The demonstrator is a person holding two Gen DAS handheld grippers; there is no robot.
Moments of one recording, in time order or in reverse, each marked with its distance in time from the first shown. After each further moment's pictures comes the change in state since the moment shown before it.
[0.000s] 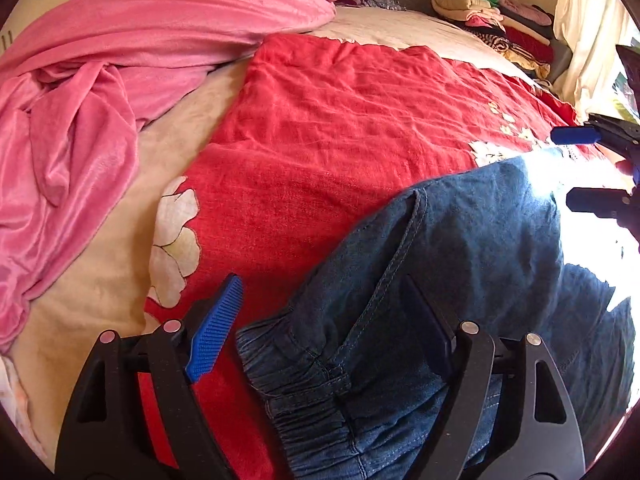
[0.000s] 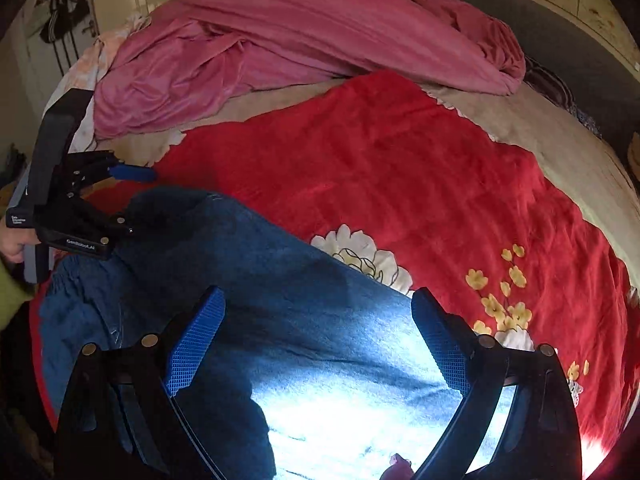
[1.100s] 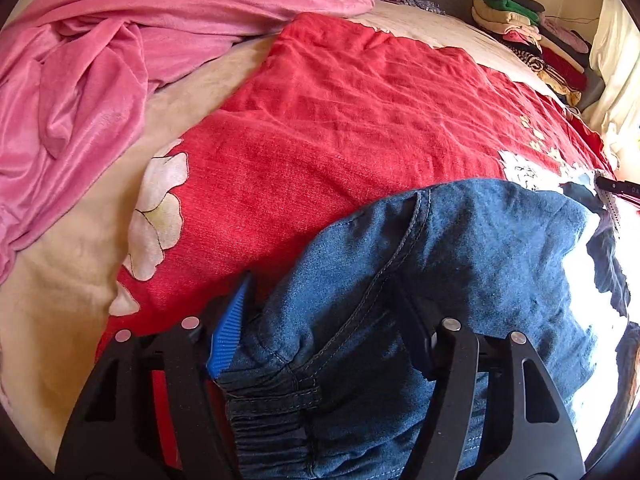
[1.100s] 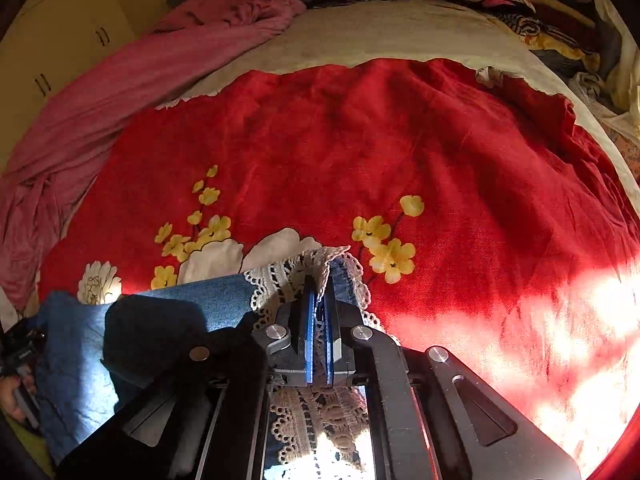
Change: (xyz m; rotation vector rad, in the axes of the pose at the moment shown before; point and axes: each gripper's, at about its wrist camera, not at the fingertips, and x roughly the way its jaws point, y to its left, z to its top) left arm 0.020 -0.004 -0.004 -0.156 0.033 0.048; right arm -0.052 -0.210 -0.144 0.732 -0.090 -0.255
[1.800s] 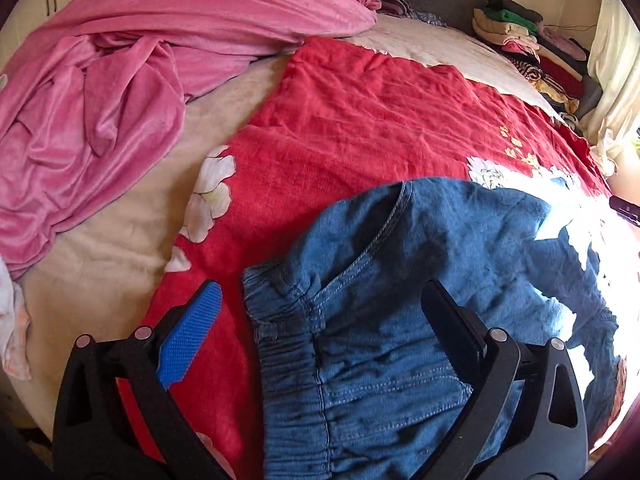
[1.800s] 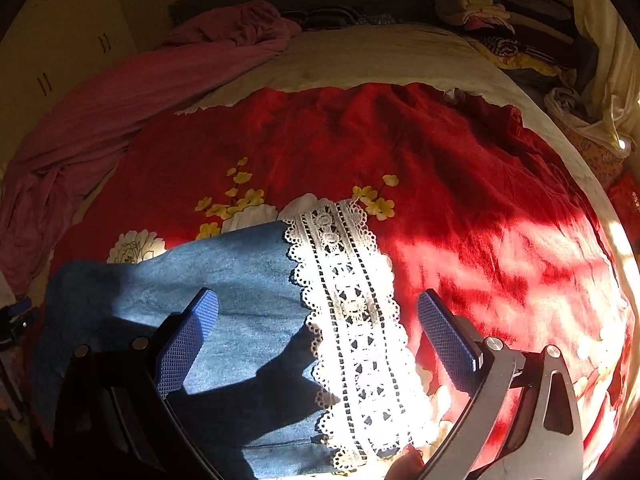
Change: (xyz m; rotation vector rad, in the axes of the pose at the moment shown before) left arm -0.060 0.001 -0.018 -0.007 -0.042 0.018; right arm -0.060 0.025 -0.038 -0.019 -0.050 -0.027
